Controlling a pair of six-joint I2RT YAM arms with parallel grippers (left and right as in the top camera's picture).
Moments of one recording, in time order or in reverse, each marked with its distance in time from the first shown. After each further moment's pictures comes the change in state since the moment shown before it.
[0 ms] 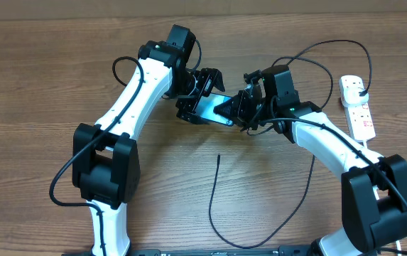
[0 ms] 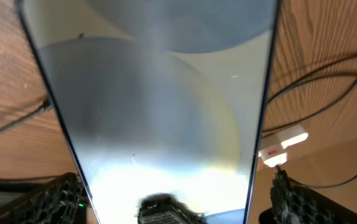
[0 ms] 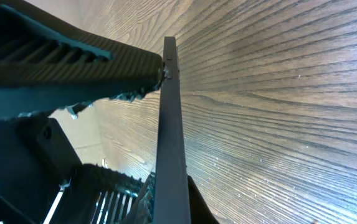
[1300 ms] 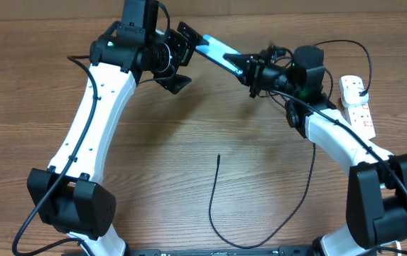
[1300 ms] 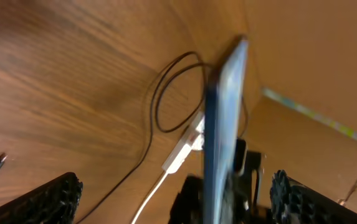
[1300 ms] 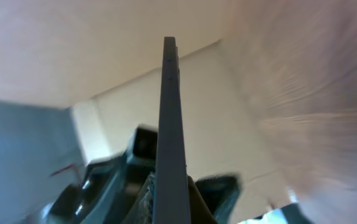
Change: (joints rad) left arm 0.101 -0.254 0.007 0.217 -0.075 0.174; right arm -0.104 0.003 0.000 0.737 -0.103 1.065
